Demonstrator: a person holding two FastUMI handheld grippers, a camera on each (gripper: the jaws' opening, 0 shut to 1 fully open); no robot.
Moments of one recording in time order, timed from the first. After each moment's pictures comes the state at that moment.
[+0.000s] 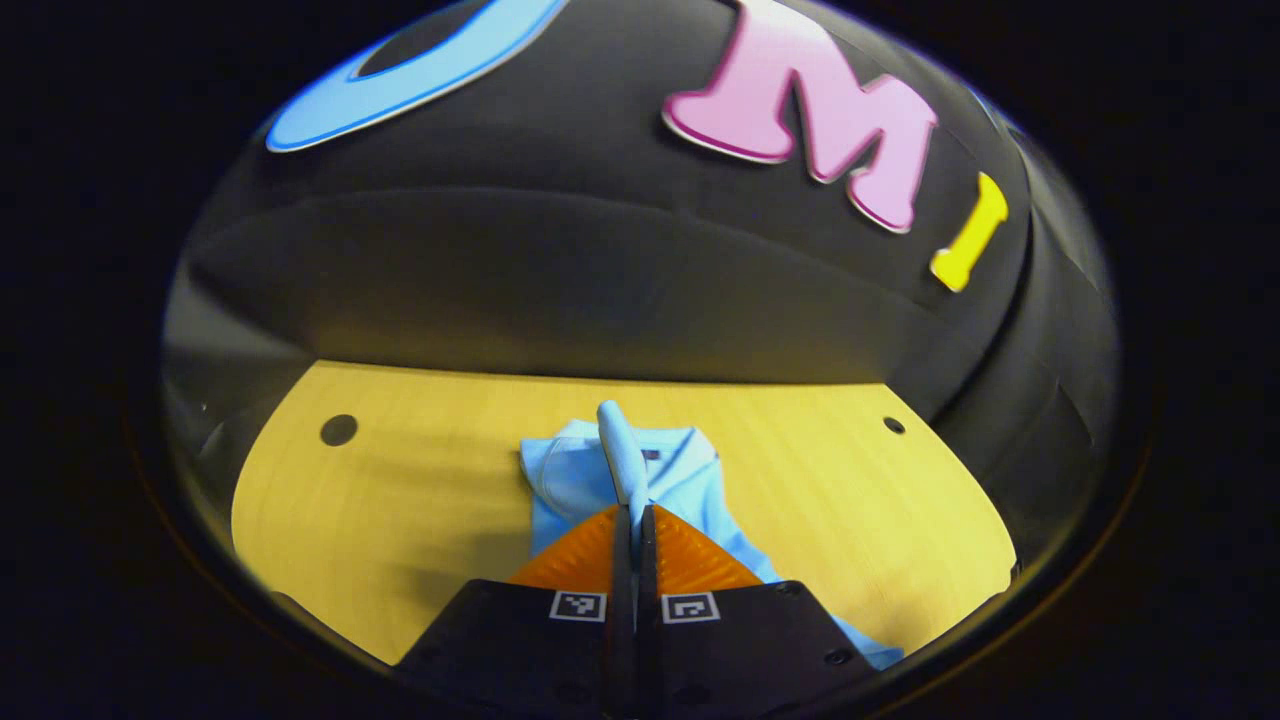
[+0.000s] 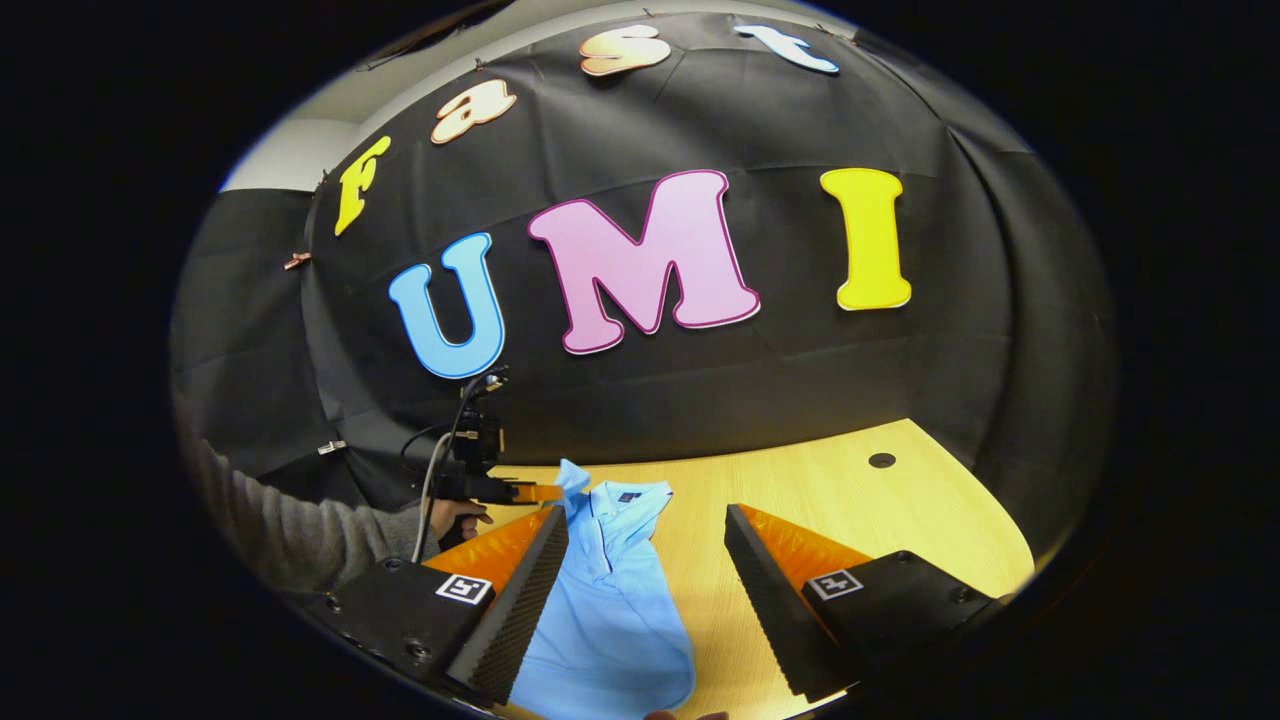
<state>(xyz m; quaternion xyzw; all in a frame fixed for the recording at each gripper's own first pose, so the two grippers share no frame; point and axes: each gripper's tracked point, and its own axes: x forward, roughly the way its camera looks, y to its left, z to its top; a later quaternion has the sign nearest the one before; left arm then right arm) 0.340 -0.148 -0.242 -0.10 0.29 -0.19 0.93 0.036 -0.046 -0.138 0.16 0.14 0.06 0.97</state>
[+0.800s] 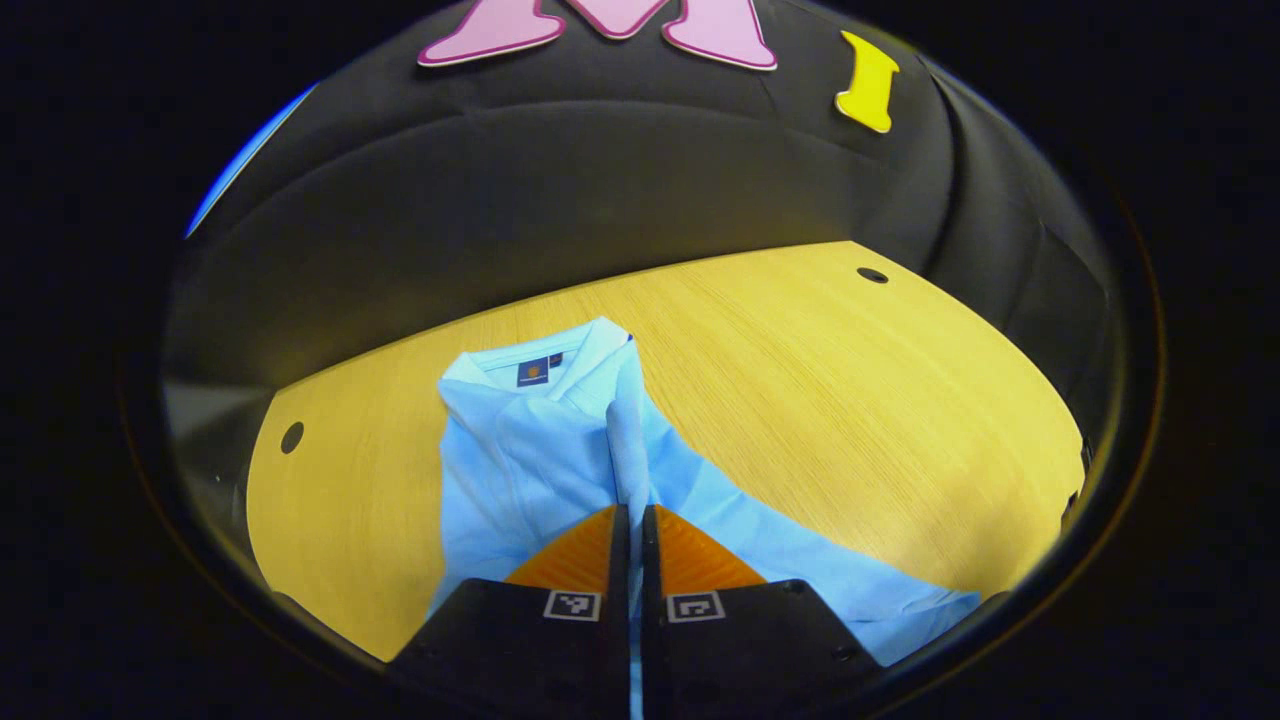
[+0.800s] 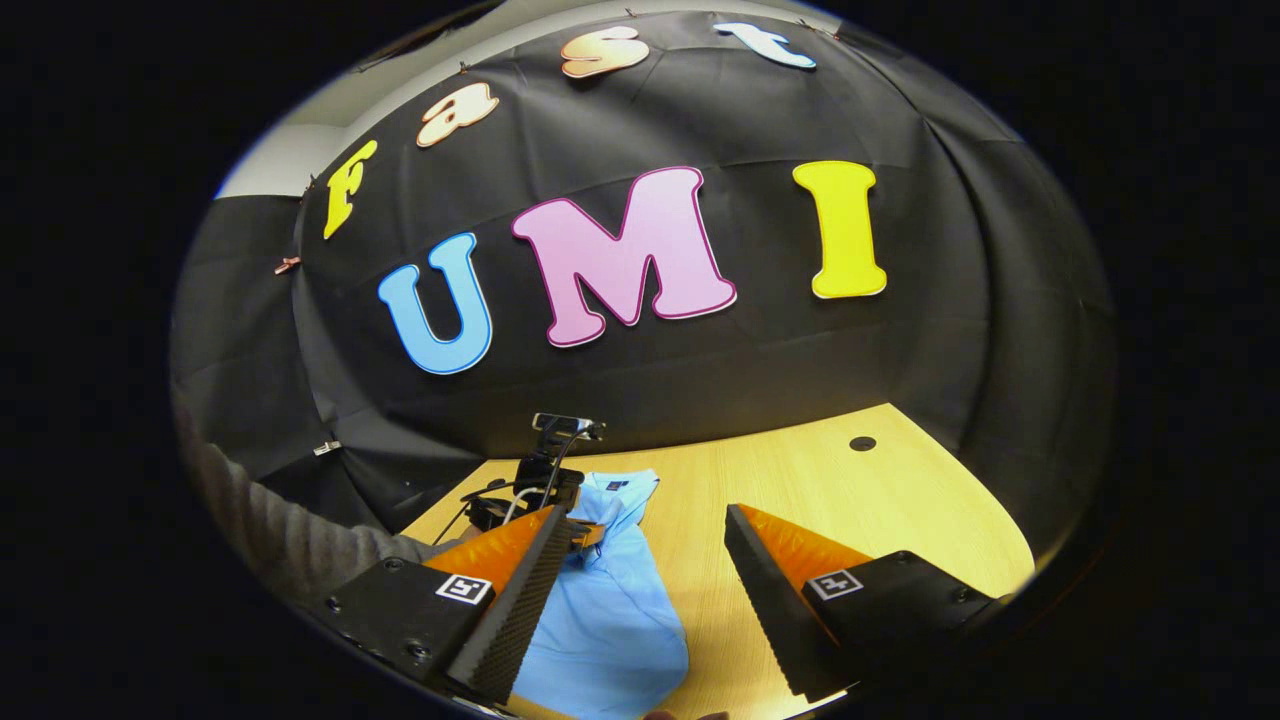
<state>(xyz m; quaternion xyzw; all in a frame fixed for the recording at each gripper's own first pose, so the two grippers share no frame) 0.300 -0.222 -0.325 0.05 0.34 -0.22 0.91 0.010 -0.058 -0.145 0.17 0.15 0.05 0.97</state>
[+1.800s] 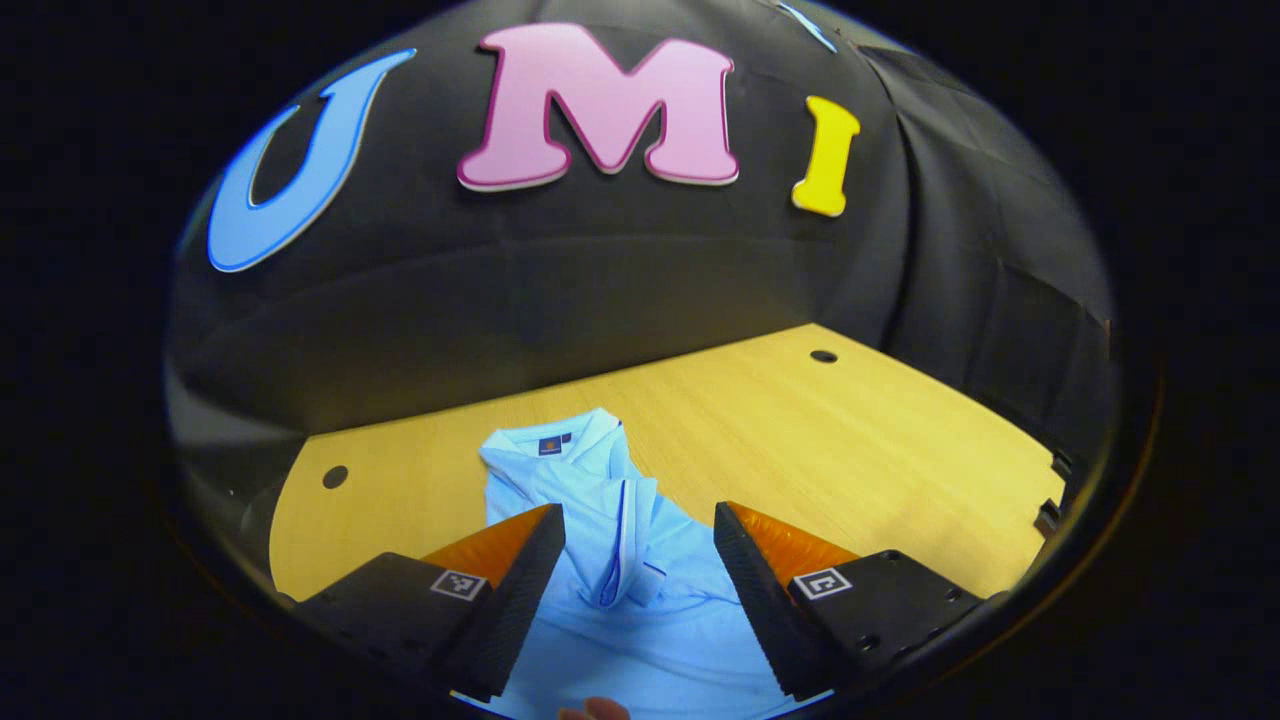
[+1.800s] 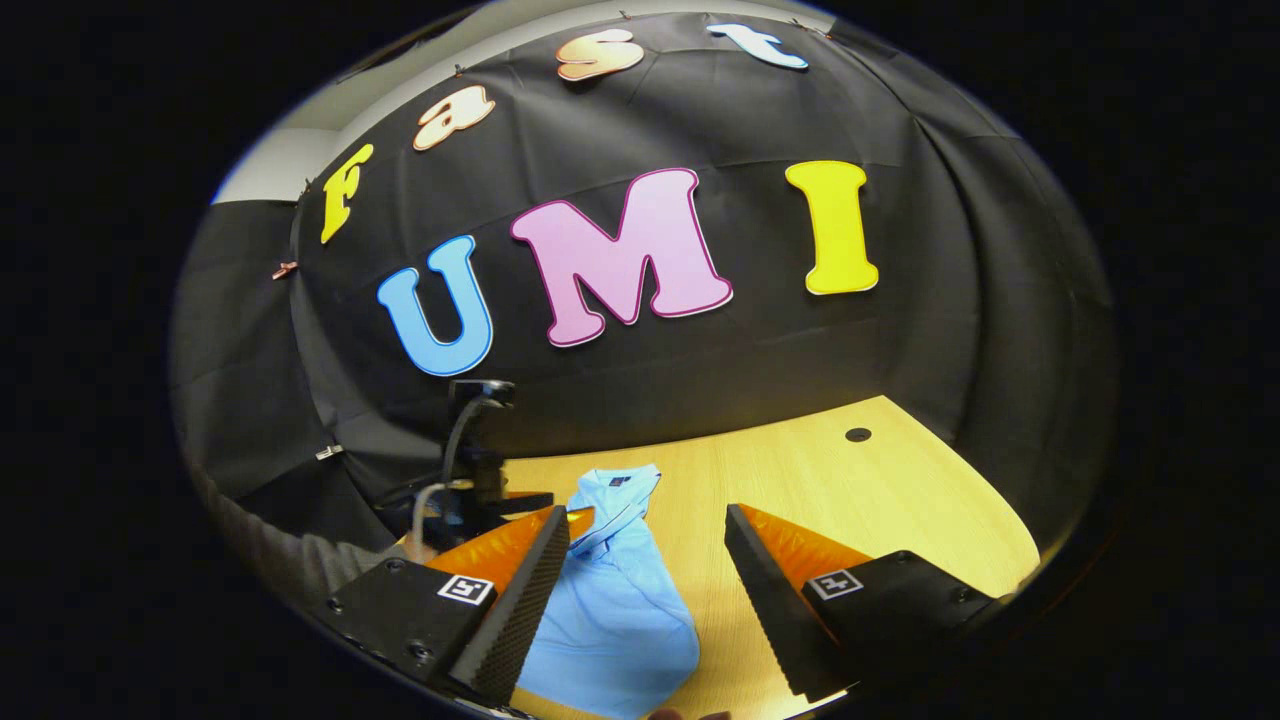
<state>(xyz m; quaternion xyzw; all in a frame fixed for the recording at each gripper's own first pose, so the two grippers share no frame) 0.225 -0.190 -0.207 0.01 0.19 -0.23 0.95 -0.008 -0.047 -0.143 0.17 0.16 0.04 0.97</state>
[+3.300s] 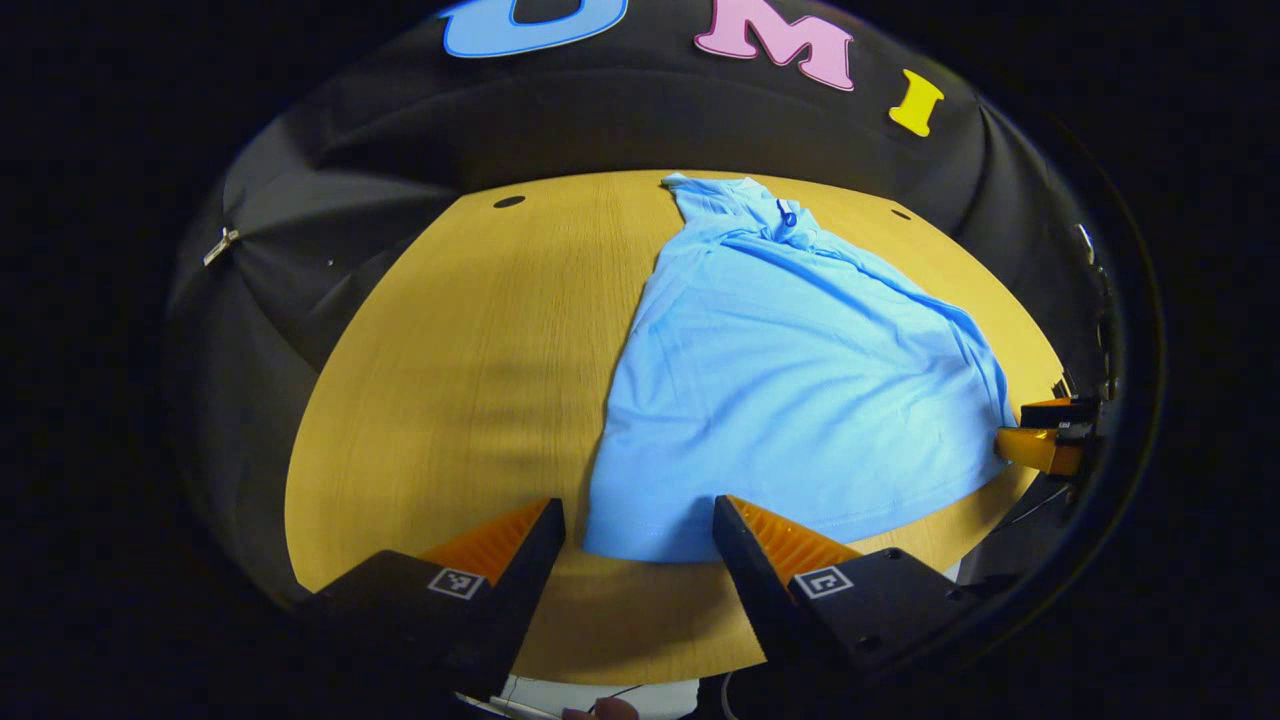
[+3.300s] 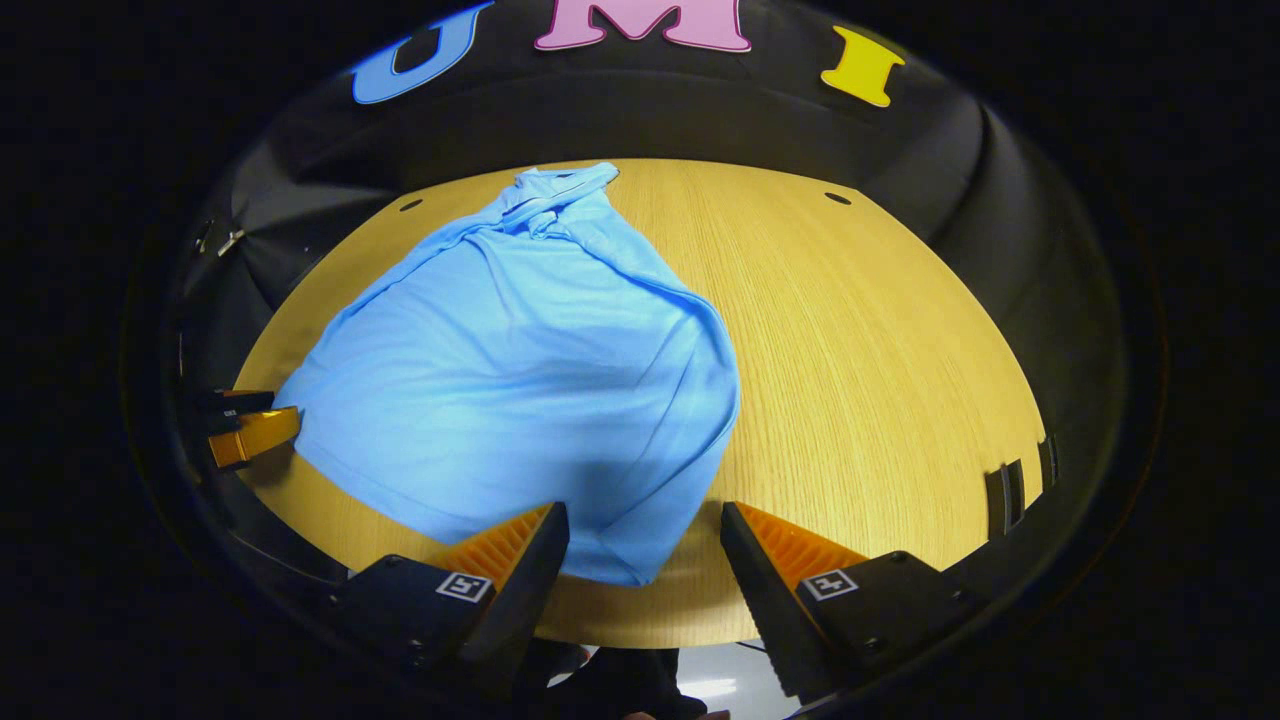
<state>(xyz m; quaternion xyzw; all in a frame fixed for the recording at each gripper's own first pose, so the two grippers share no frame) -0.001 0.030 -0.391 -0.02 0.43 -0.11 0.90 -0.148 0.054 -0.401 0.06 0.50 -0.03 0.87</state>
